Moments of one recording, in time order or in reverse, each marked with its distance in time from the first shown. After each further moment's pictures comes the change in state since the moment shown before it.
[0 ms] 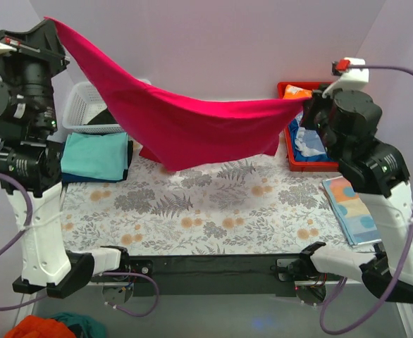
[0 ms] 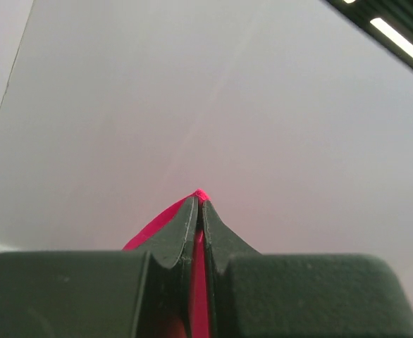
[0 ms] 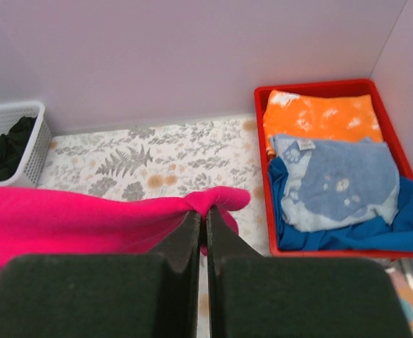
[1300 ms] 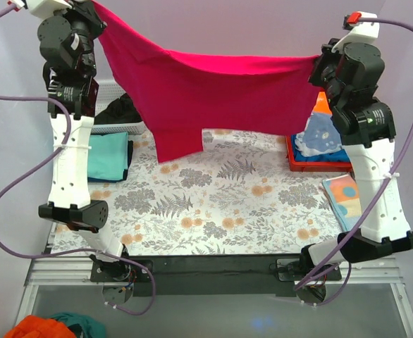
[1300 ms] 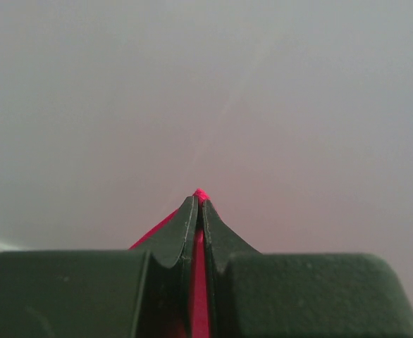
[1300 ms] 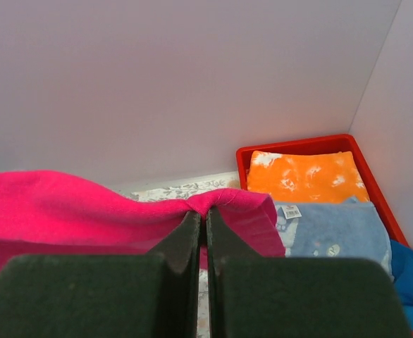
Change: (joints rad) left arm 0.000 0.438 0.227 0.087 -0.039 0.022; right arm -0.294 0.243 0.200 0.157 -0.206 -0.040
